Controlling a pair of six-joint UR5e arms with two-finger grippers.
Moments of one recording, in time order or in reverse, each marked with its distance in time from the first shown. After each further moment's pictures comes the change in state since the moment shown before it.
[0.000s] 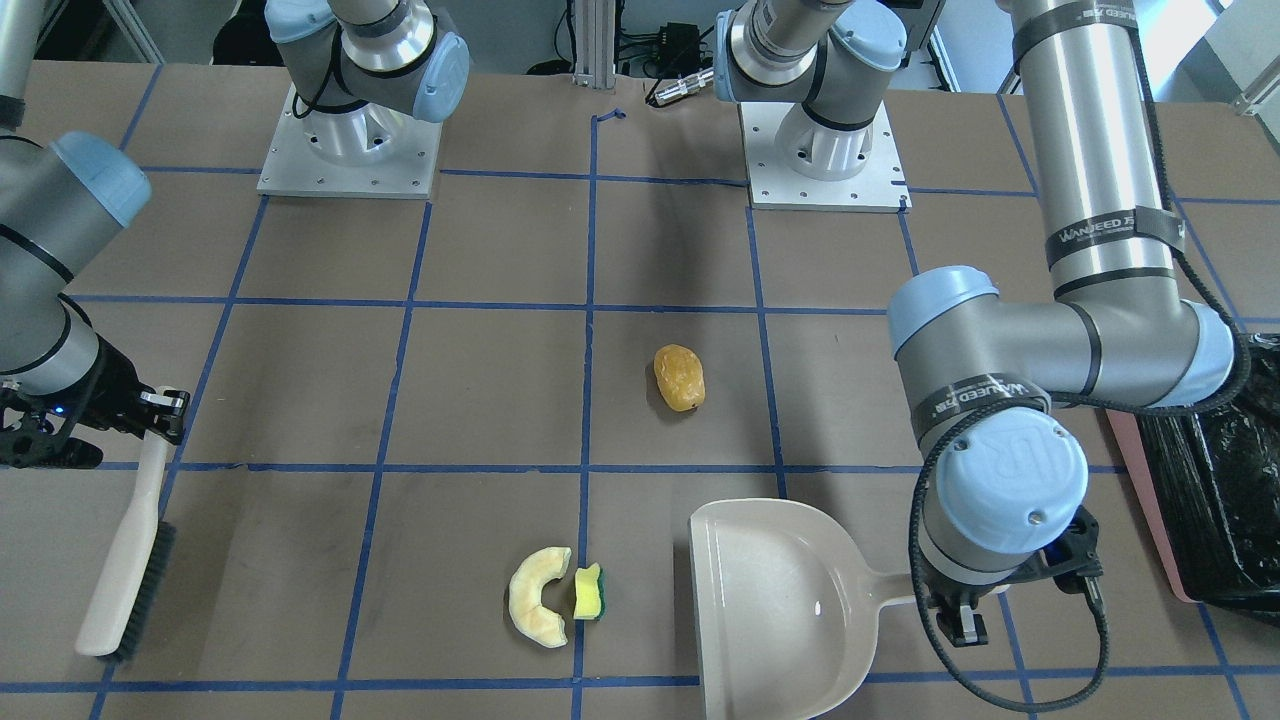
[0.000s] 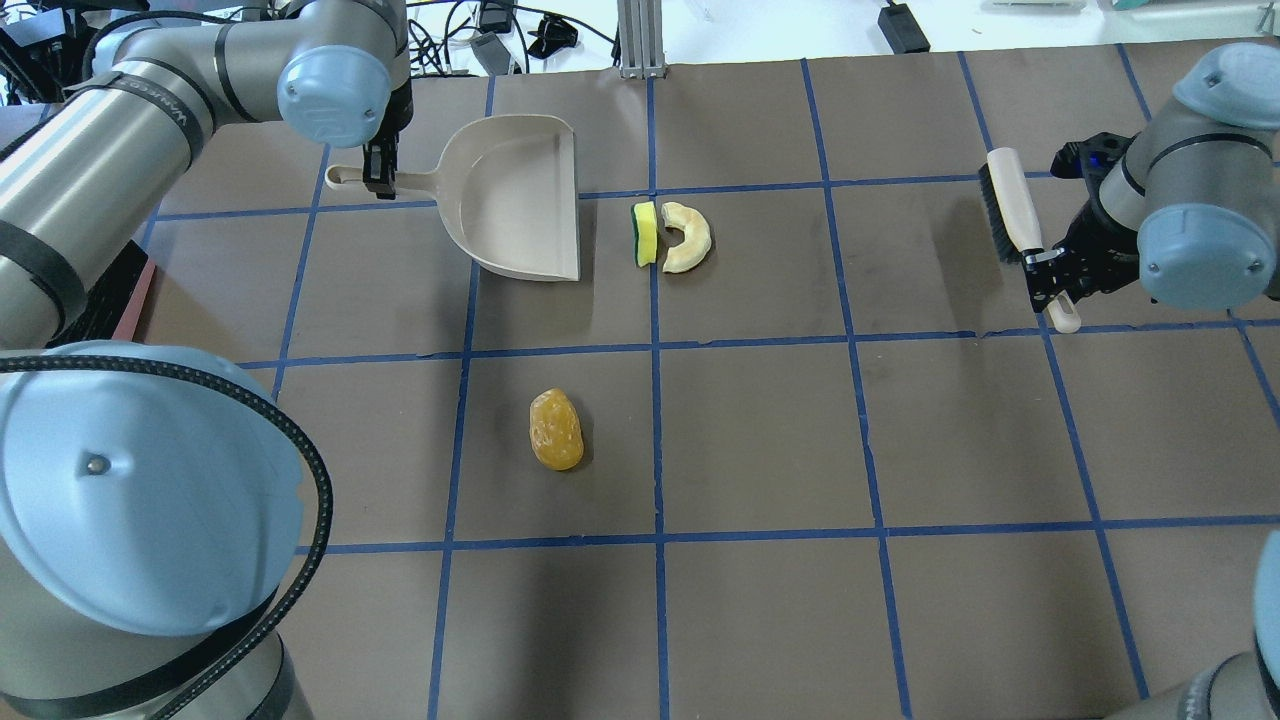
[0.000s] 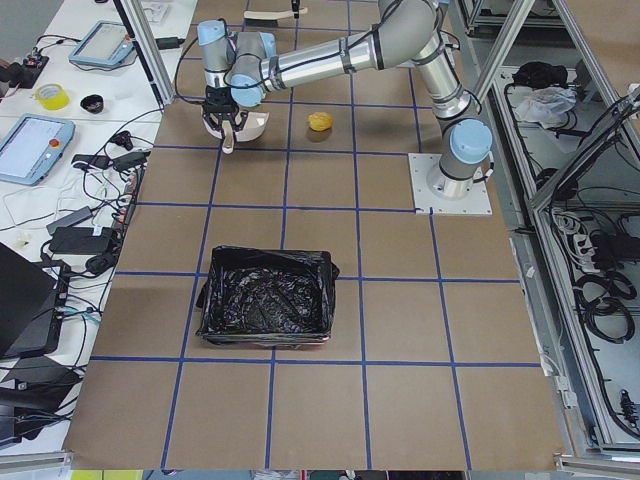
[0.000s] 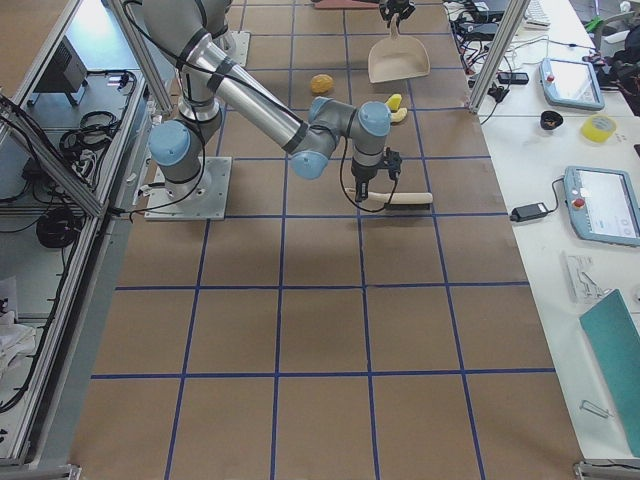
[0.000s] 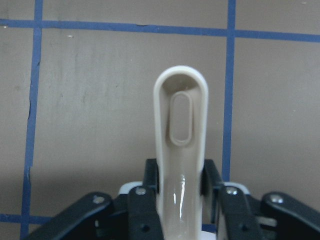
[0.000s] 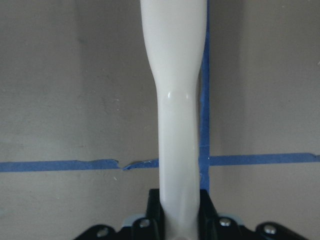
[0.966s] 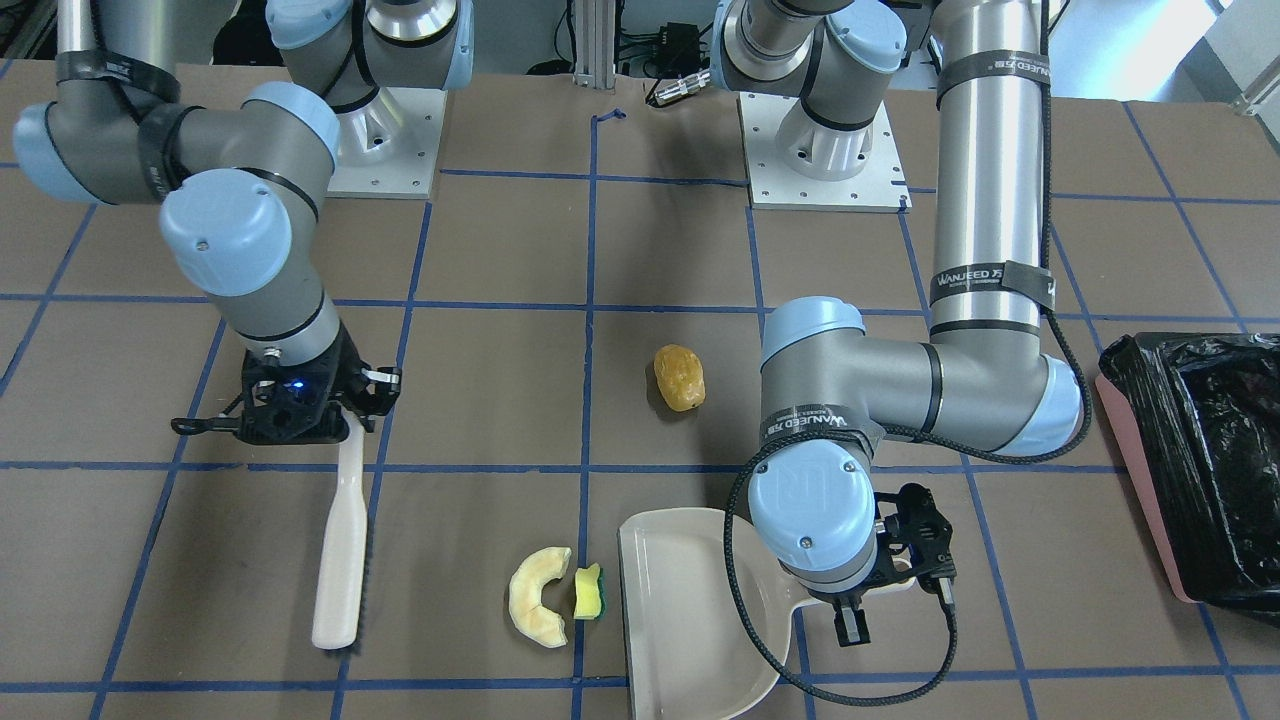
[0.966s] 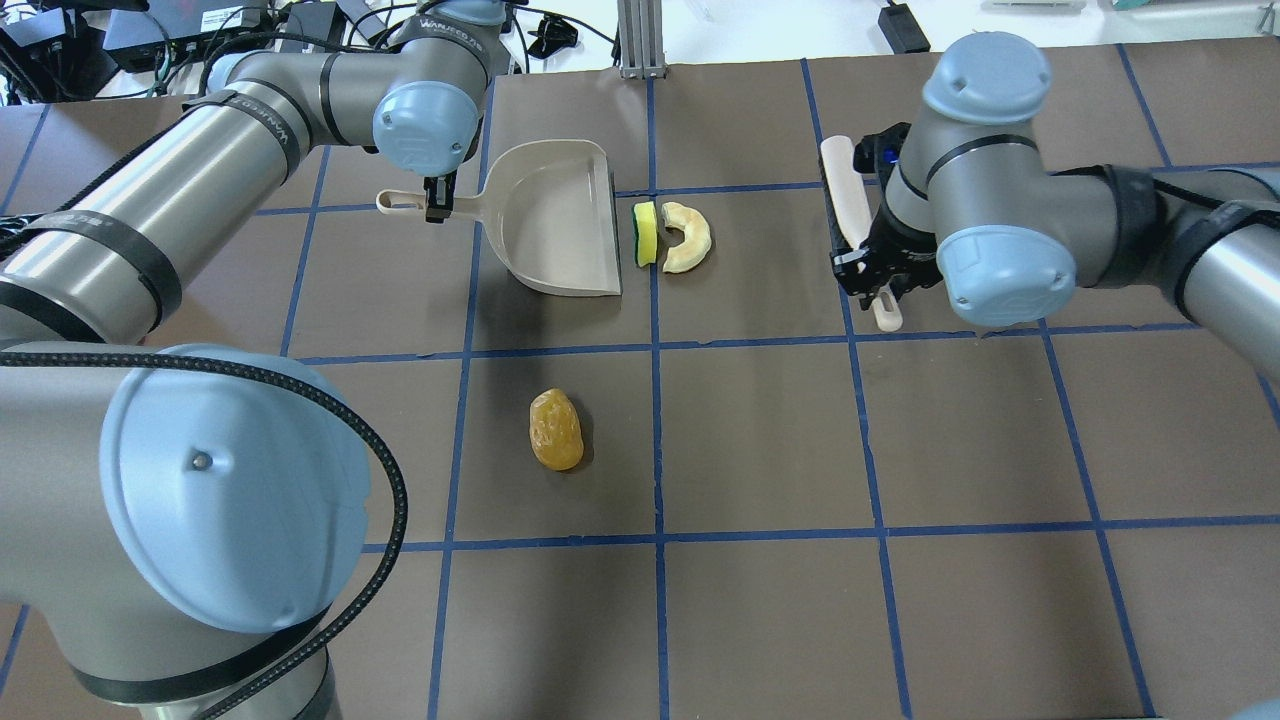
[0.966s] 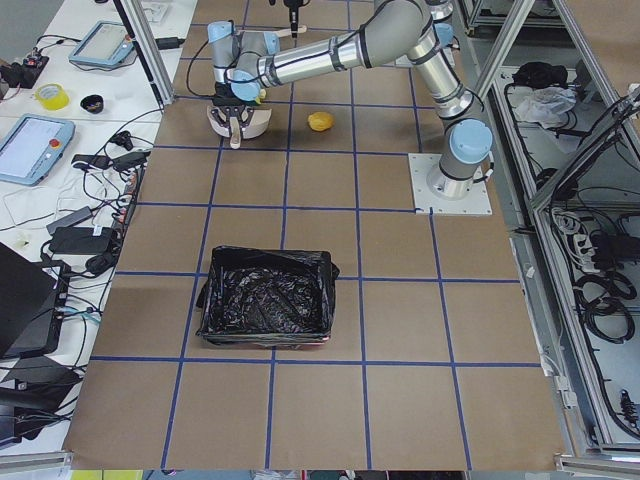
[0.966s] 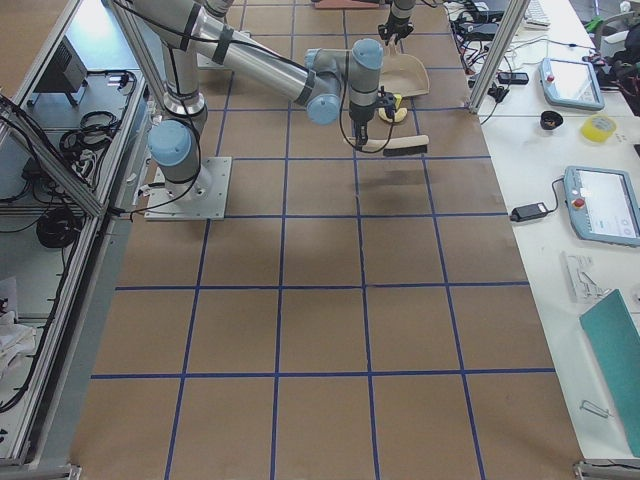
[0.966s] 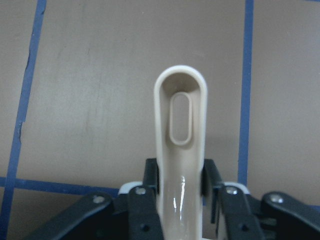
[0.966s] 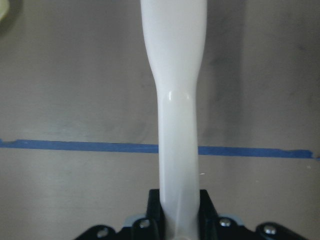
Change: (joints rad) left arm -0.092 -0.060 0.005 -0.034 0.085 -0.118; right arm 0.381 -0.044 -0.012 0.041 0.029 0.339
